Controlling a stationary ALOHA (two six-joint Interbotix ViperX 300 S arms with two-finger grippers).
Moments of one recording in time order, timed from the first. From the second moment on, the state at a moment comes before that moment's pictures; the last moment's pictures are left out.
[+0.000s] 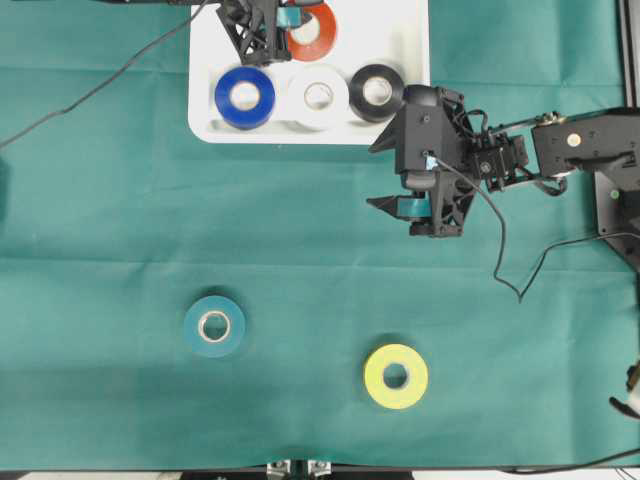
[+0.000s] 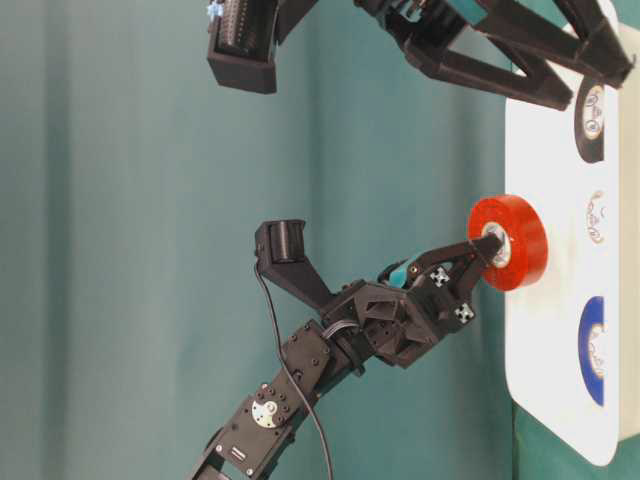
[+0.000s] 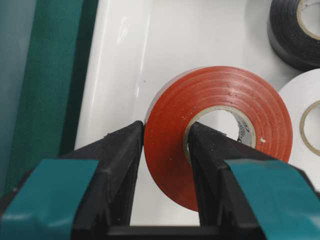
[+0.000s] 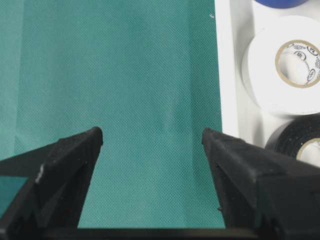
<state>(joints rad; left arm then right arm) 0.44 0.23 0.33 -0.02 0.23 0.40 -0.02 -0.14 0.84 -0.45 0.08 0.59</state>
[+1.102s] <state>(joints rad) 0.41 0.15 0.43 -0.02 0.22 0.37 -0.02 -0.14 0.85 -0.45 0.08 0.59</state>
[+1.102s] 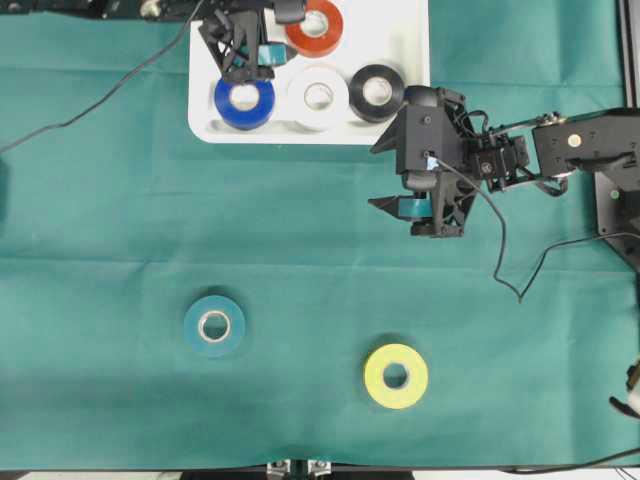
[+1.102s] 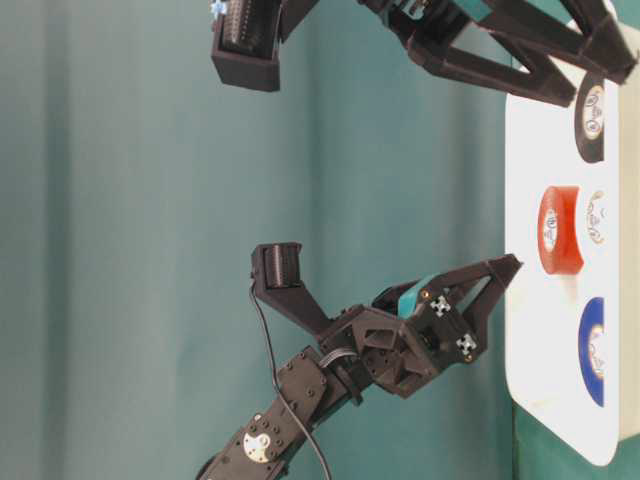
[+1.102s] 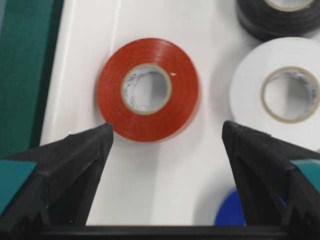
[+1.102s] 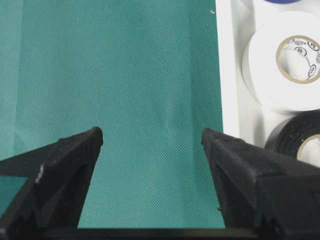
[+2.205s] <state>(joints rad) 0.10 -0.04 0.62 -0.02 0.23 0.06 -0.02 -0.14 0.85 -0.45 0.08 0.59</state>
